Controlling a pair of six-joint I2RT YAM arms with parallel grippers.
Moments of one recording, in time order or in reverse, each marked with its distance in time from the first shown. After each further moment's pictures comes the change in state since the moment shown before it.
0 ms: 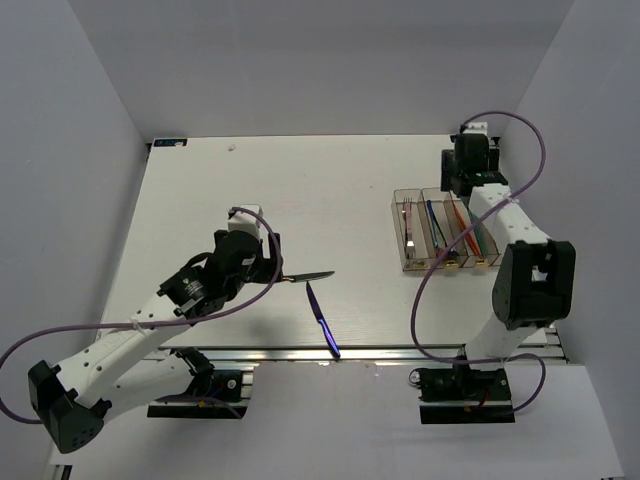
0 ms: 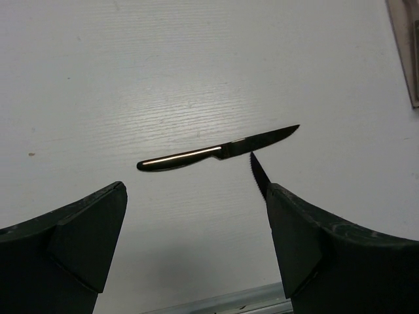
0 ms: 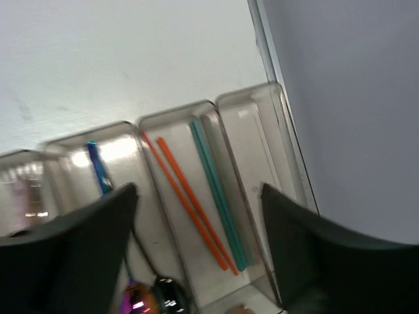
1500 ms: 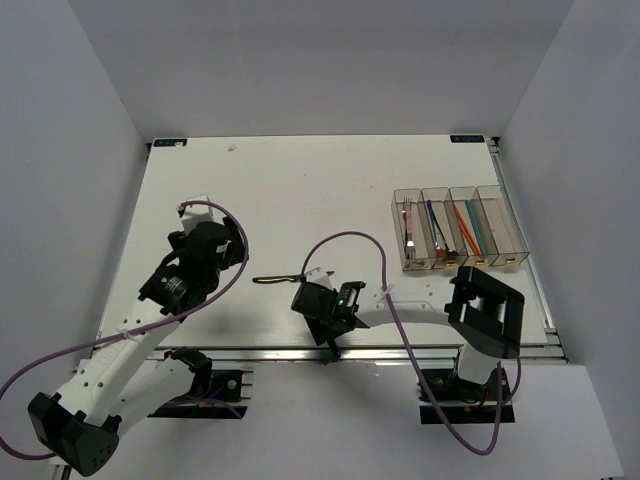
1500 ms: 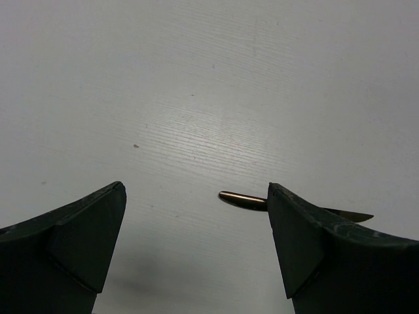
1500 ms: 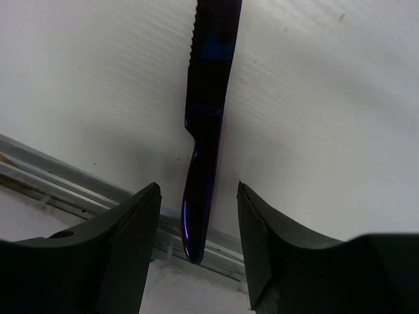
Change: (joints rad) left arm 0.256 -0.060 0.001 -0.082 -0.172 -0.077; right arm 1.220 -0.043 -0.311 -0.246 -0.181 0.752
